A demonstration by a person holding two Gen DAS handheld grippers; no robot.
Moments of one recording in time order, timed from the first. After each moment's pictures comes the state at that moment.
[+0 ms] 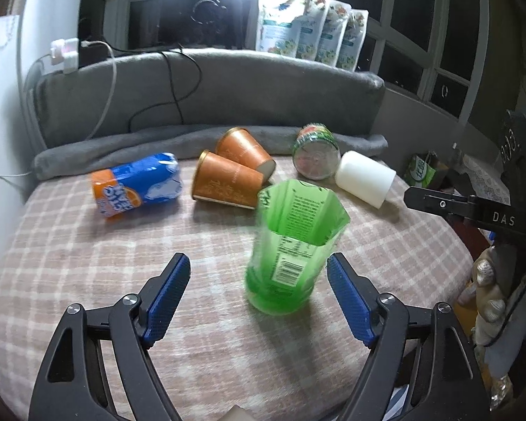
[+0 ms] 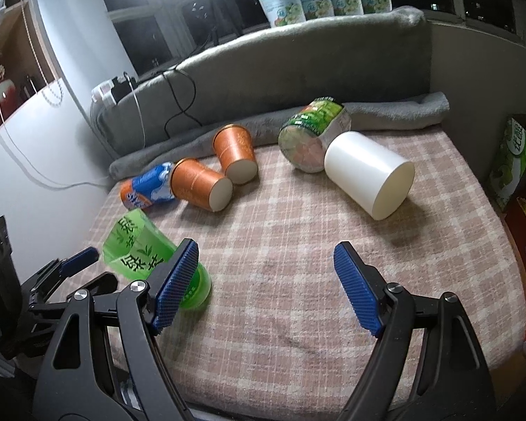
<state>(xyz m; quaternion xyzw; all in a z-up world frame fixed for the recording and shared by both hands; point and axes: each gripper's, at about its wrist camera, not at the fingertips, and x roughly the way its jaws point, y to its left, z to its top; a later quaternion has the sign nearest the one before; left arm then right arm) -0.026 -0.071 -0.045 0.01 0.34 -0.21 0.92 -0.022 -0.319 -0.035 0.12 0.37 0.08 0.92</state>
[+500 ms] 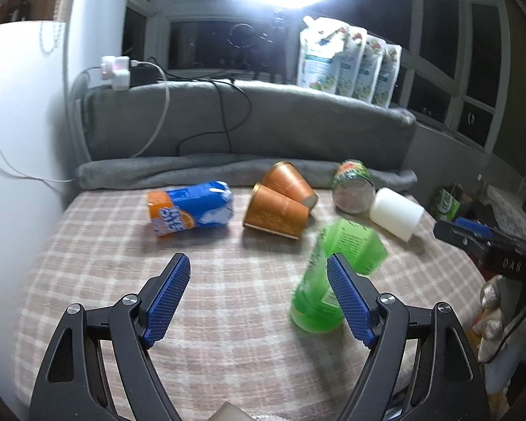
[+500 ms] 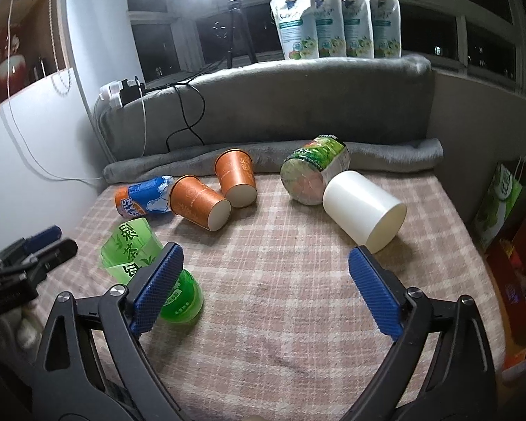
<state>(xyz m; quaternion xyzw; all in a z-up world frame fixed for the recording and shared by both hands) -0.029 -0.037 -0.024 -0.02 0.30 -0.14 0.94 -0.031 -0.295 -0.022 0.05 0.32 0.06 0.94</state>
